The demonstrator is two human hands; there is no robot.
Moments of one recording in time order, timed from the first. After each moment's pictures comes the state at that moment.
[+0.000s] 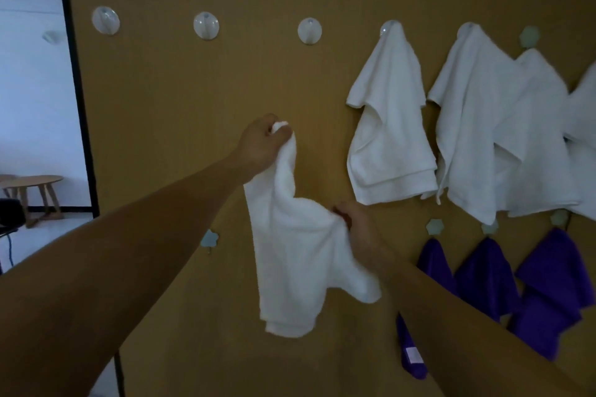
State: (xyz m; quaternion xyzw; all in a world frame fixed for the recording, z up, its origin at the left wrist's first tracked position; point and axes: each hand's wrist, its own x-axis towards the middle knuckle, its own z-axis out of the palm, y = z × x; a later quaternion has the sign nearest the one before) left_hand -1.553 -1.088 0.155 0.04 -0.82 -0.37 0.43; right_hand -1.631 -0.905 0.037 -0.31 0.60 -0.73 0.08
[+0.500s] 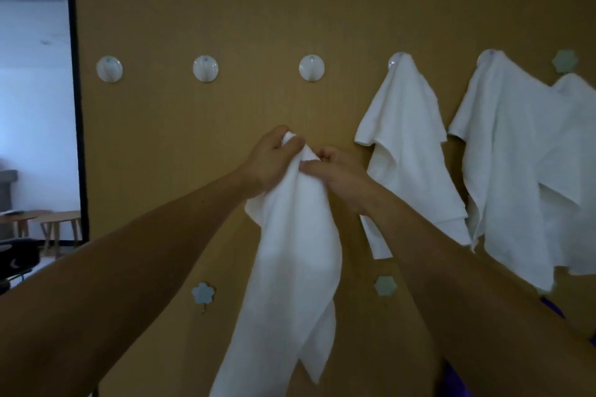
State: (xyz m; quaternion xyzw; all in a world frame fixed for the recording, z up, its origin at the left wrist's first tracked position) left_hand -1.595 -1.090 0.201 -0.05 -0.82 -0.35 0.45; right_hand -1.682 -0.958 0.182 -0.49 0.64 -0.60 0.02
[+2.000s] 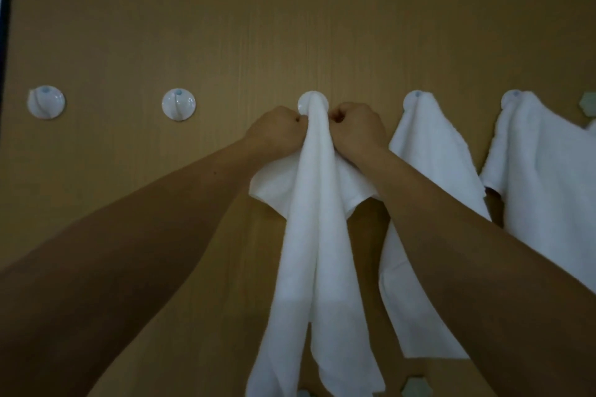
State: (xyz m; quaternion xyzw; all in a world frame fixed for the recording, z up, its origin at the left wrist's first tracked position) left_hand -1.682 -1.141 0.330 0.05 -0.87 -0.14 0.47; right_hand -1.775 -1.019 0.324 -0.37 0.71 -0.46 -0.38
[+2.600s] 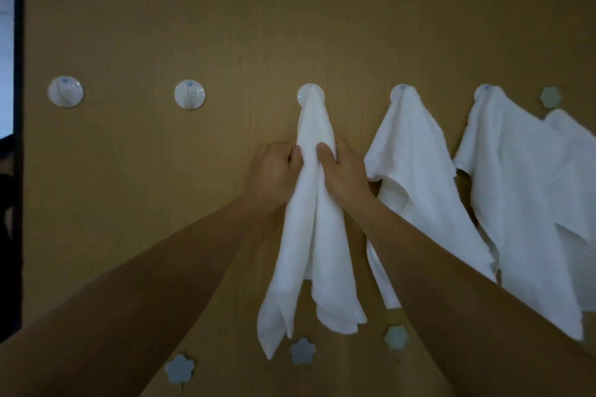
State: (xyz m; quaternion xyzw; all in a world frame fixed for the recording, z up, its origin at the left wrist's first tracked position) left_hand -1.663 -1.137 0.237 -0.04 -0.82 -0.16 0.55; right_hand -1.741 -1.020 0.233 -0.41 0.65 -0.57 -0.28
